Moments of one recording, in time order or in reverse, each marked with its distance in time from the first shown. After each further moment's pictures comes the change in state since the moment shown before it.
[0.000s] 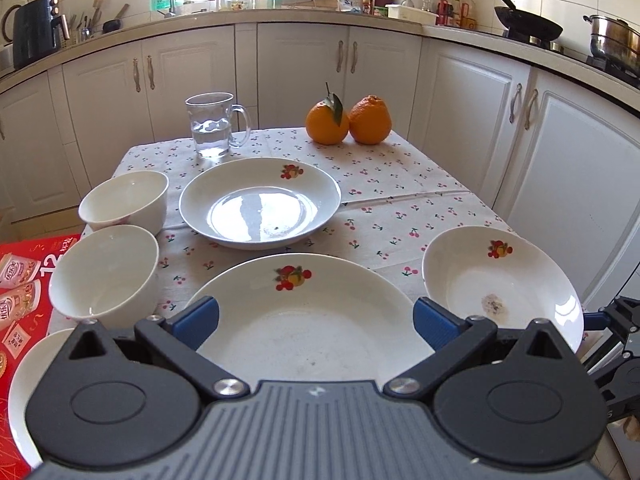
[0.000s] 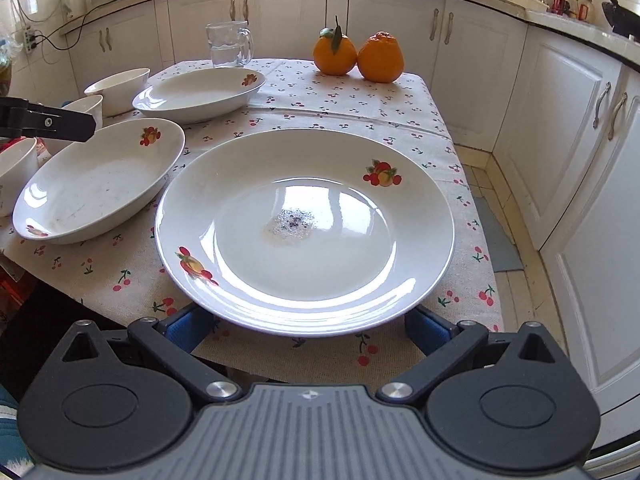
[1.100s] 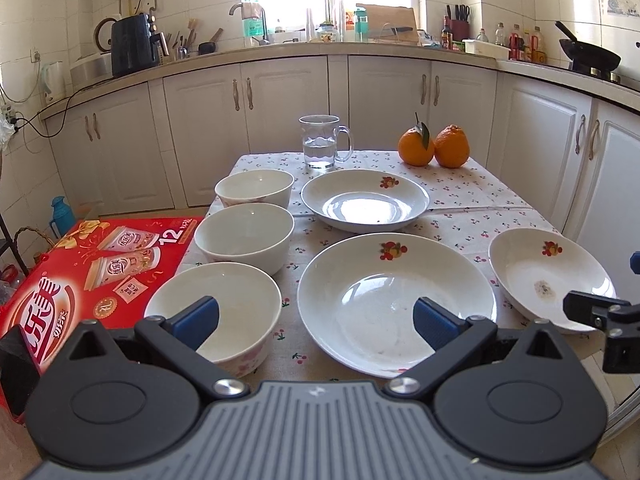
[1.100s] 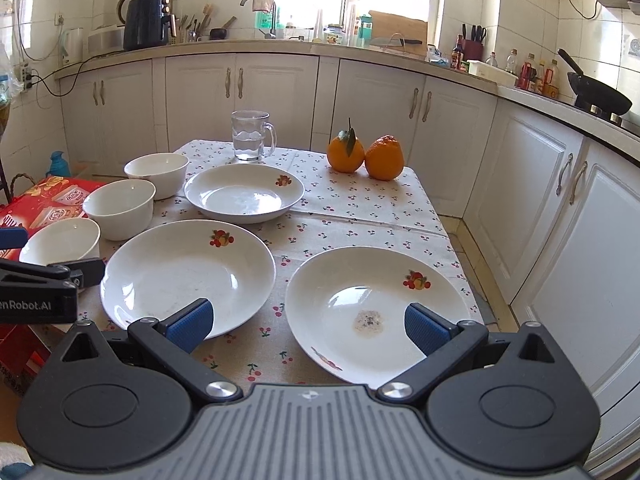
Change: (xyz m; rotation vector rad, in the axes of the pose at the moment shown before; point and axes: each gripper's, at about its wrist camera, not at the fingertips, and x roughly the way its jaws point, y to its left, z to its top) left arm -0.083 0.025 -0.052 -0.100 -0.101 0.262; right arm -0.085 0.104 0.033 -0.015 -0.218 -0.142
